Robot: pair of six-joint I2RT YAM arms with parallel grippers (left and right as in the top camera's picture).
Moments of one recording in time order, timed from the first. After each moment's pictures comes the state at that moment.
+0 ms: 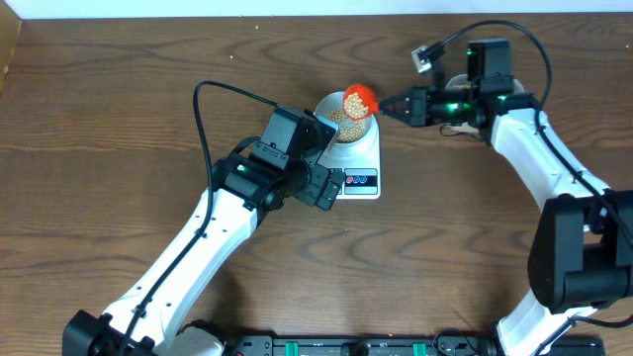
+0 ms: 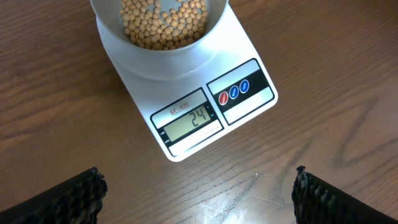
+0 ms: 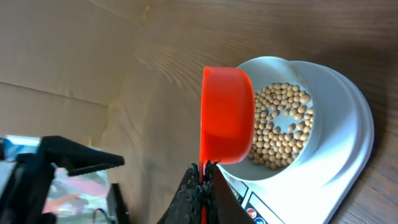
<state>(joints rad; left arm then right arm) -0.50 1.42 1.12 -0.72 0.13 0.01 0.14 1.86 1.33 -0.33 -0.99 0.21</state>
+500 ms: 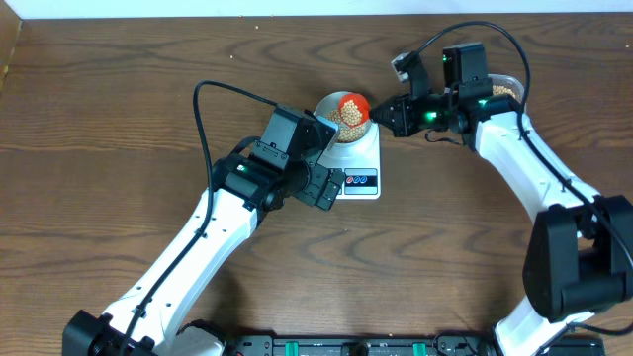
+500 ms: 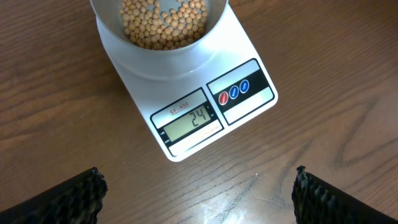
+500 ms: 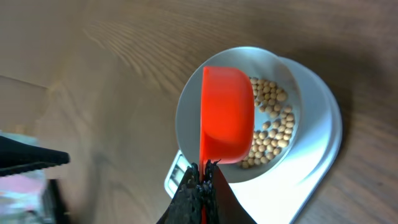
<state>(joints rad) -0.50 1.42 1.12 -0.72 0.13 0.01 0.23 1.82 1.33 -0.39 -0.75 0.05</state>
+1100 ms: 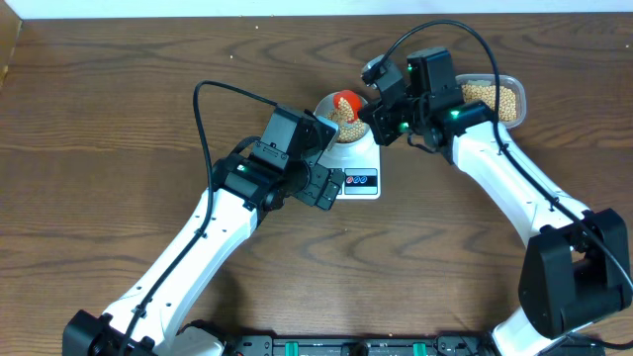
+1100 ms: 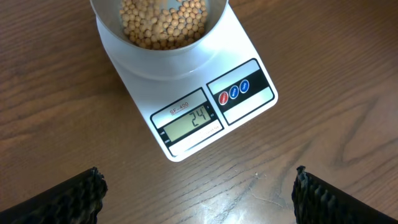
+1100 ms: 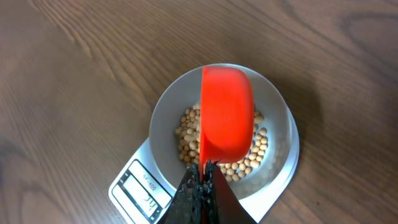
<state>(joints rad) -0.50 1.42 1.12 -0.72 0.13 0.01 0.36 1.78 1.33 -0.38 -0.44 -0.12</state>
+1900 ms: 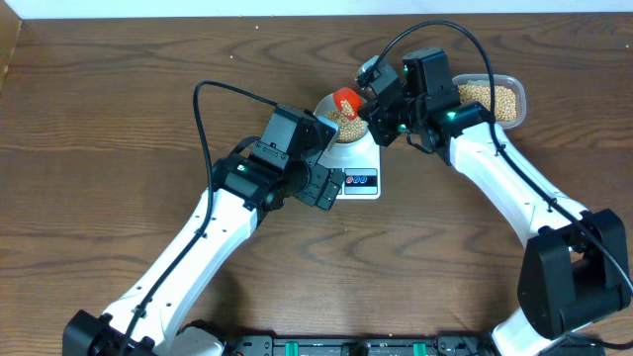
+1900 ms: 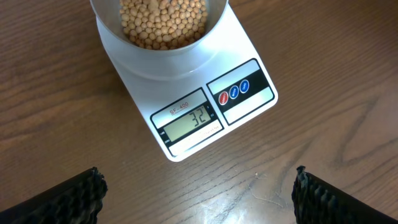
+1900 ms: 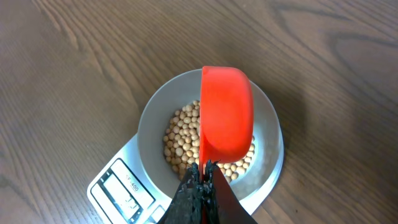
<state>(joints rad) -0.50 1.42 1.12 -0.72 0.13 0.01 0.37 1.78 1.33 -0.37 -0.39 -0.21</state>
